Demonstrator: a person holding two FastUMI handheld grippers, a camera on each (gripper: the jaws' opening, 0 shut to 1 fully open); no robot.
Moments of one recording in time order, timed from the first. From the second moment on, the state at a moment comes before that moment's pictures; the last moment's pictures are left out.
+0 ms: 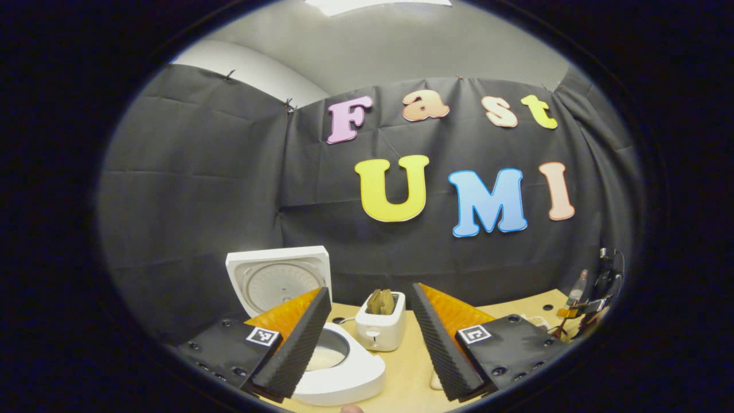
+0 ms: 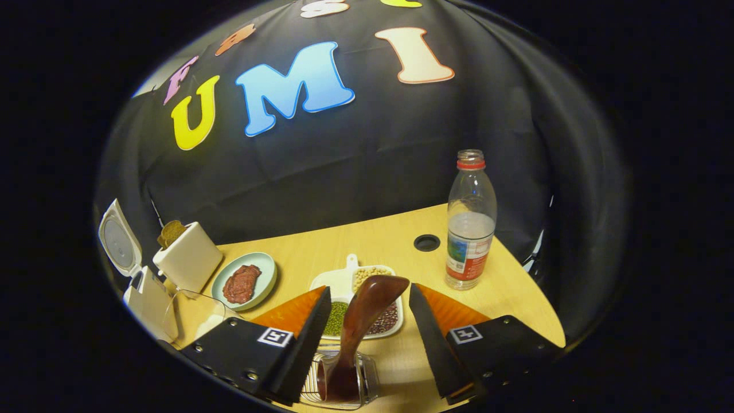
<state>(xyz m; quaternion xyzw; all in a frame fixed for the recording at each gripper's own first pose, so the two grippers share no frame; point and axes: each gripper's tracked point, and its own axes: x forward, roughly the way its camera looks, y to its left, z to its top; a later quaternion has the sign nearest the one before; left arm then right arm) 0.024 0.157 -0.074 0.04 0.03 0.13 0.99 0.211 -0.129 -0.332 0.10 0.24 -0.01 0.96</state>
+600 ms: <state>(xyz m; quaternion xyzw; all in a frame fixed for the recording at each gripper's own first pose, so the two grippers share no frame) 0.032 0.137 -0.078 0.02 0.03 0.10 0.99 0.182 -0.105 -0.272 0.14 0.21 -0.01 0.97</state>
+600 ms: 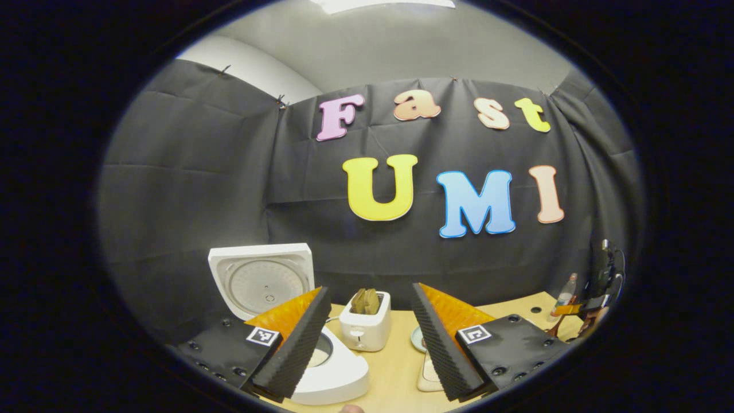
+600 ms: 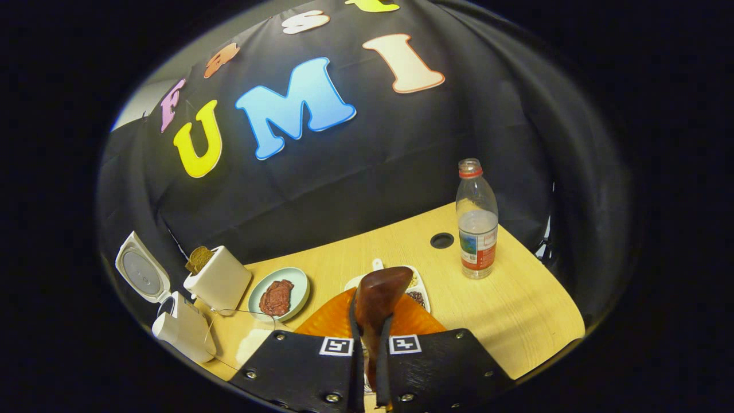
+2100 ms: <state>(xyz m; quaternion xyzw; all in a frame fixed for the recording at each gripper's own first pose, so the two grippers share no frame) 0.018 0.188 -0.112 0.06 0.04 0.06 1.00 0.218 0.122 -0.310 -0.07 0.23 0.12 0.96</state>
